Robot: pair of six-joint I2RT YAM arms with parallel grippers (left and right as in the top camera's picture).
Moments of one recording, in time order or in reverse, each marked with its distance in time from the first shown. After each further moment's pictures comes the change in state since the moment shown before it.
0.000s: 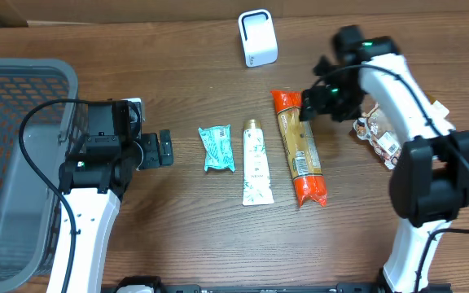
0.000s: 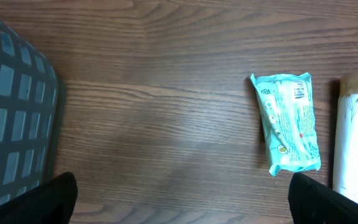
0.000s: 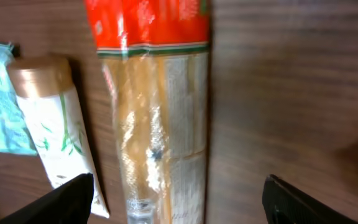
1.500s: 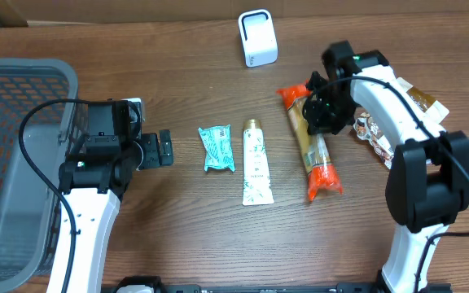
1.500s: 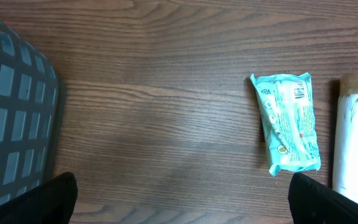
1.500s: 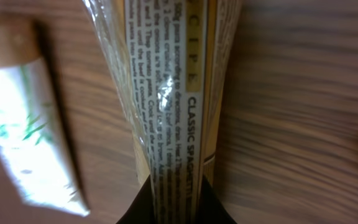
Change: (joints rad) left arm 0.000 0.000 0.000 0.000 0.000 0.000; right arm 0.113 -0.045 -0.074 0.005 0.187 0.043
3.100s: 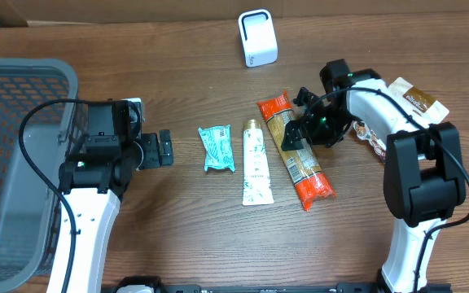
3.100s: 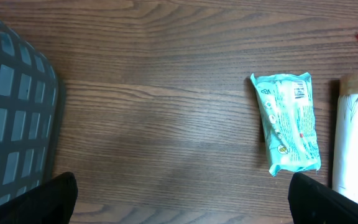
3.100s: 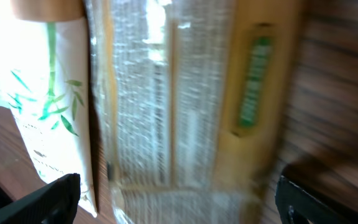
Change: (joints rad) left arm 0.000 0.000 0.000 0.000 0.000 0.000; right arm -0.037 0.058 -0.208 0.216 -0.357 -0.238
